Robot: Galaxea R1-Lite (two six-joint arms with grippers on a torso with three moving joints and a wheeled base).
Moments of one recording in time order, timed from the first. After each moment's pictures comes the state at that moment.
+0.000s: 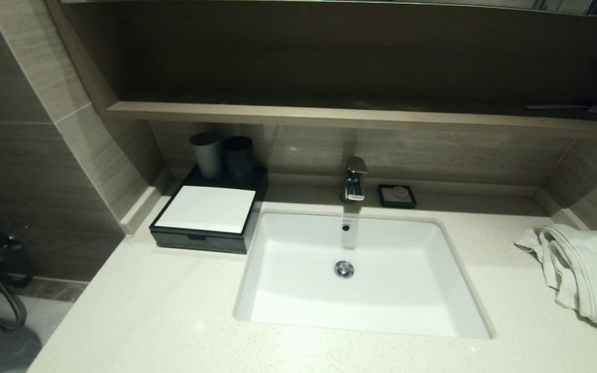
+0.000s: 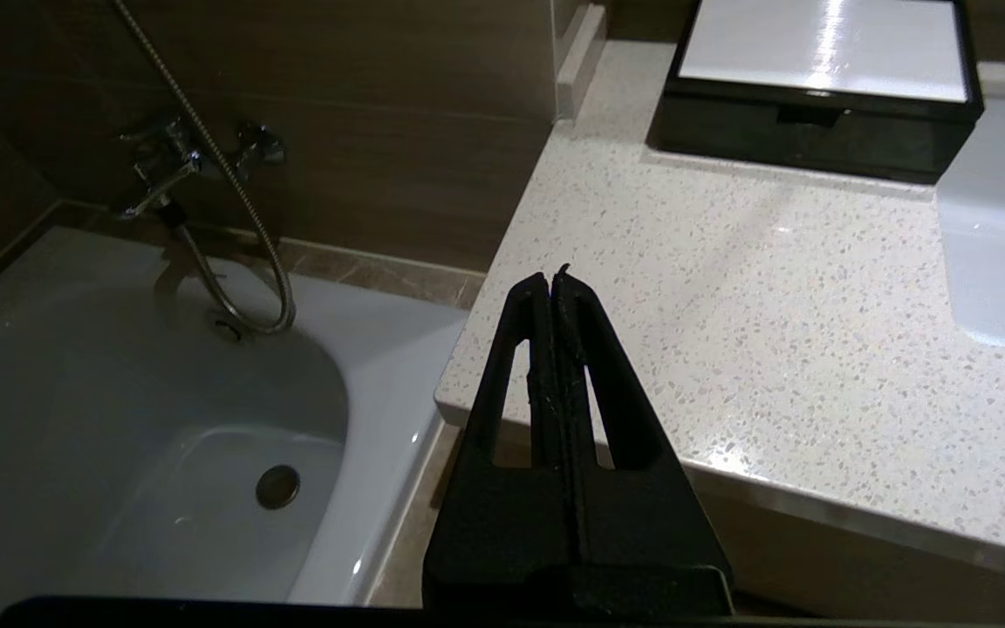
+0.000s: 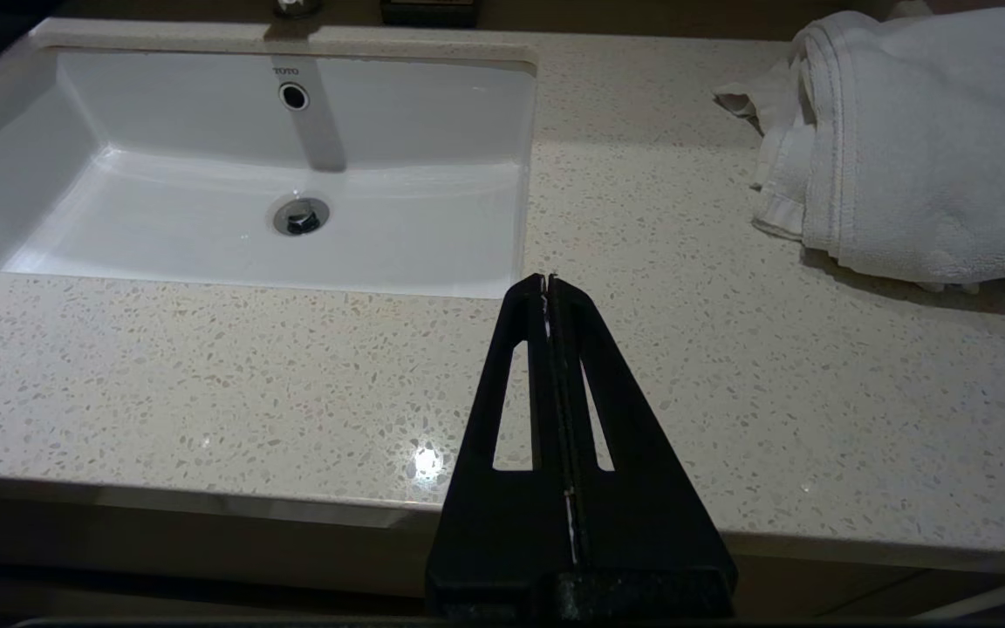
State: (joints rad) left arm 0.00 0.11 -0.30 0.24 0.23 0.07; right arm 0.00 0.00 0.00 0.00 0.00 0.00
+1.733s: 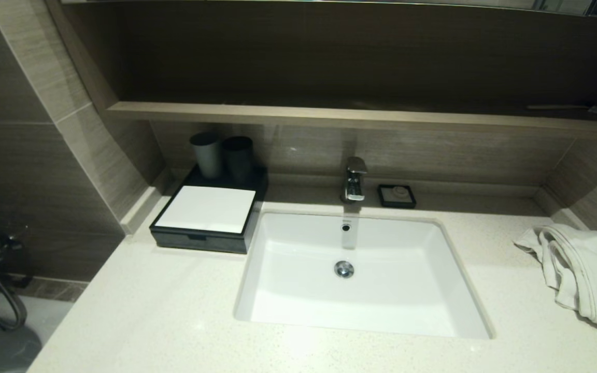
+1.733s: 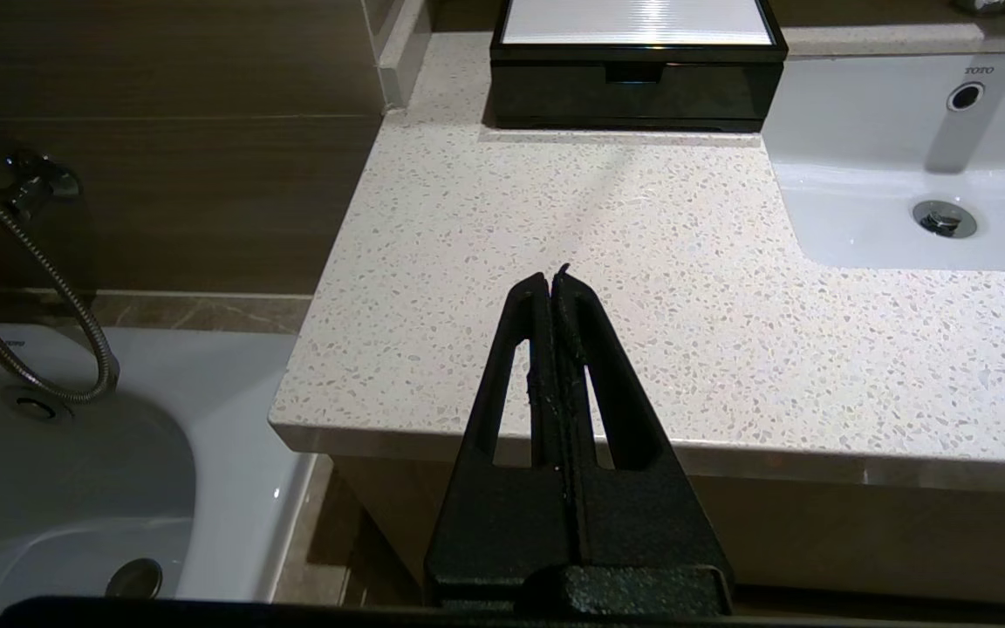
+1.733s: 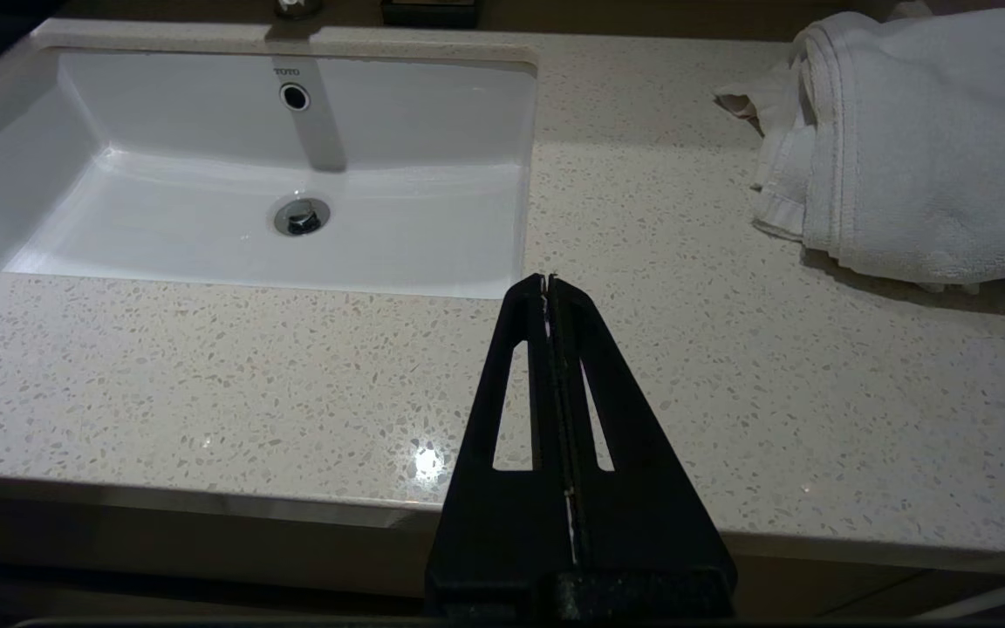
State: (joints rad) left arm 0.00 0.00 0.00 0.01 -0.02 0.07; right arm 0.00 0.00 0.00 0.00 0.00 0.00
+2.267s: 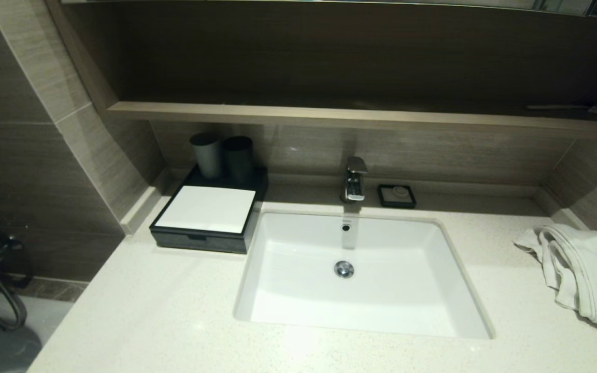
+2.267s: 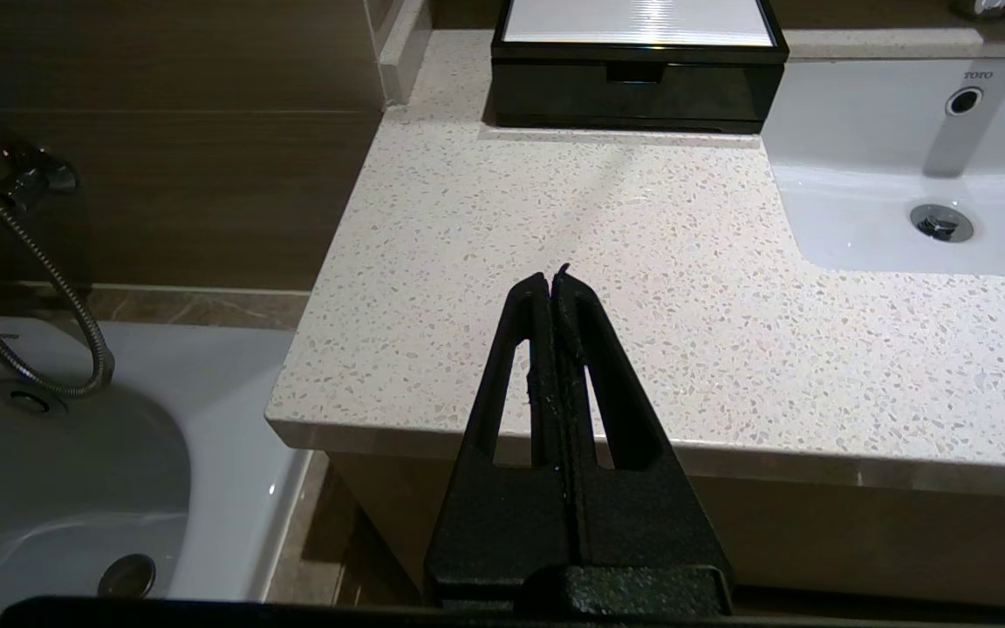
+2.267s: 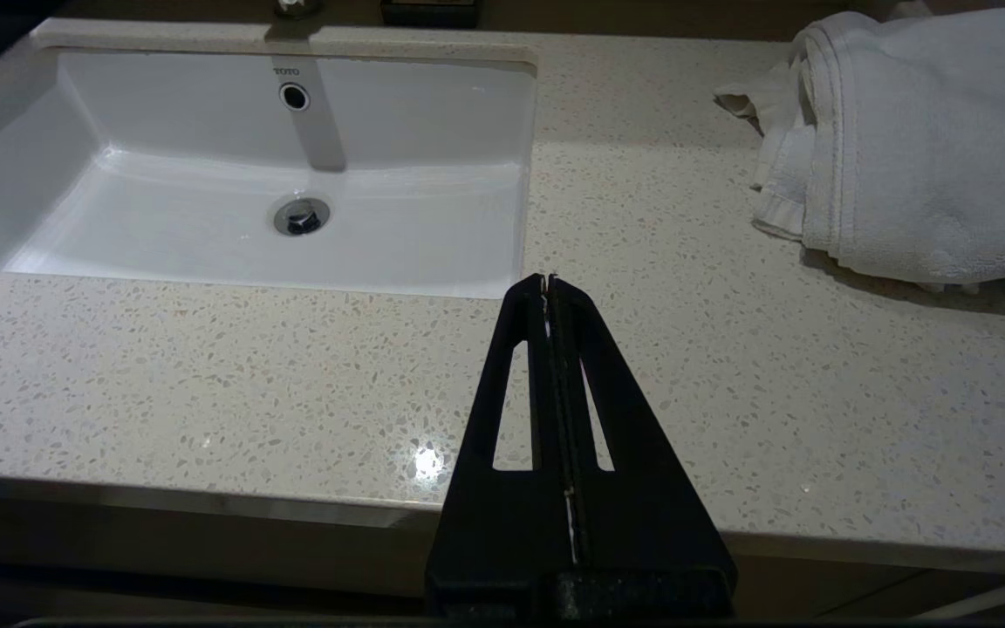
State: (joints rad) left arm 0.00 0.00 0.00 0.01 -0.01 0.06; right arm 0.00 0.00 0.00 0.00 0.00 0.00
